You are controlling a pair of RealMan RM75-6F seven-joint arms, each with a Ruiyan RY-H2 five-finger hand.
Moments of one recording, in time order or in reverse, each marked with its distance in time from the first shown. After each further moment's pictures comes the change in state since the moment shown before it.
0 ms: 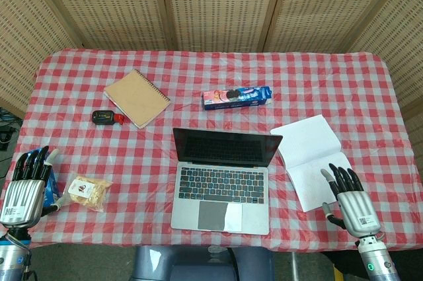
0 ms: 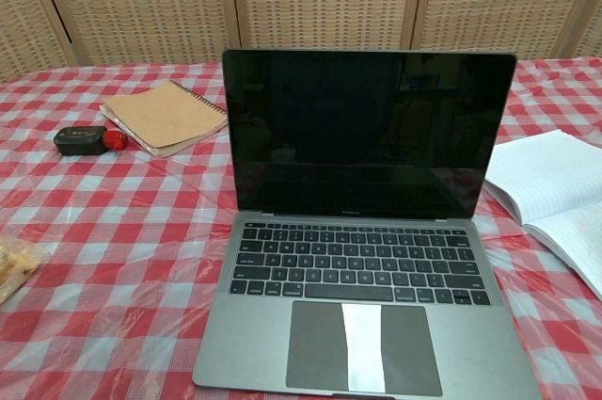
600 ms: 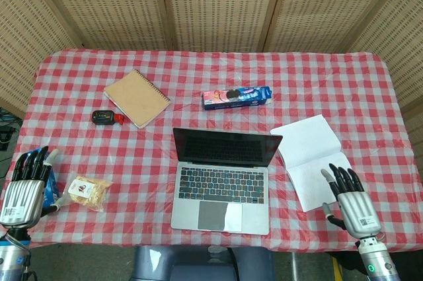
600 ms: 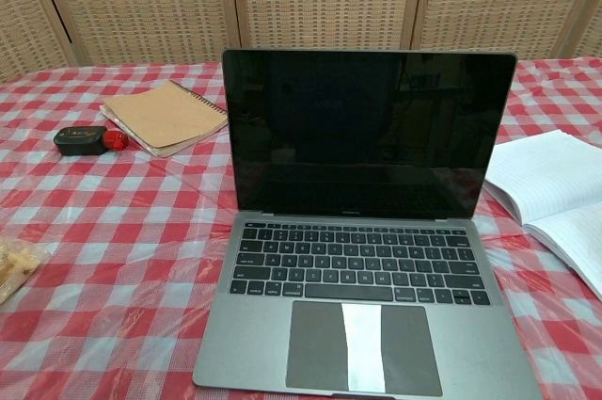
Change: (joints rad) left arm 0.002 0.005 0.001 -0.006 -0.002 0.000 0.004; right arm -0.004 0.003 -0.001 -0.004 -0.008 0.012 0.001
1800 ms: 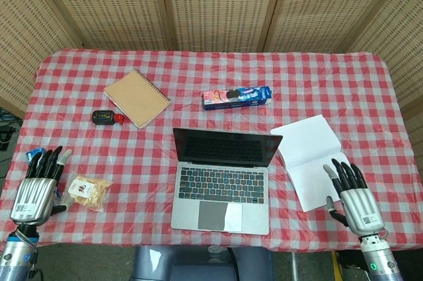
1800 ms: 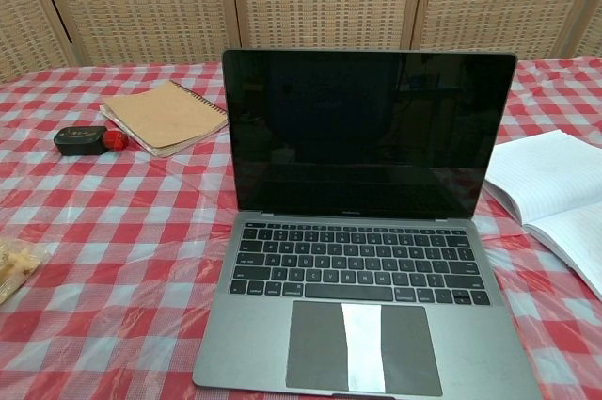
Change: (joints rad) left arm -0.041 0.011 -0.001 -0.040 -0.004 -0.072 0.016; right arm -0.001 -0.023 0.018 0.063 -0.044 0.057 0.040
